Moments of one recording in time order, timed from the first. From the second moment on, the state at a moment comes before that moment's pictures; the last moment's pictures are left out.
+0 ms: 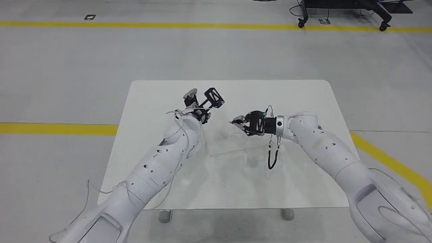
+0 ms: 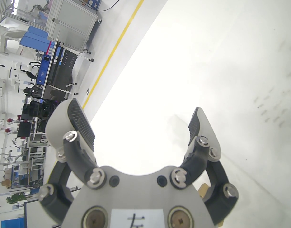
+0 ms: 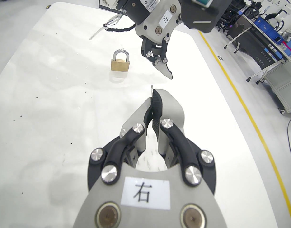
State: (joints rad) left arm 0.88 -1.37 -0.78 -1.18 1.75 -0.01 -0.54; right arm -0.73 -1.17 0.65 -0.75 -1.69 -0.76 -0.78
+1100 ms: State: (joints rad) left arm 1.11 -1.27 -1.33 -1.46 1.03 -0.53 -0.37; right arm -0.79 -1.16 0.71 -0.84 -1.44 -1.00 -0.82
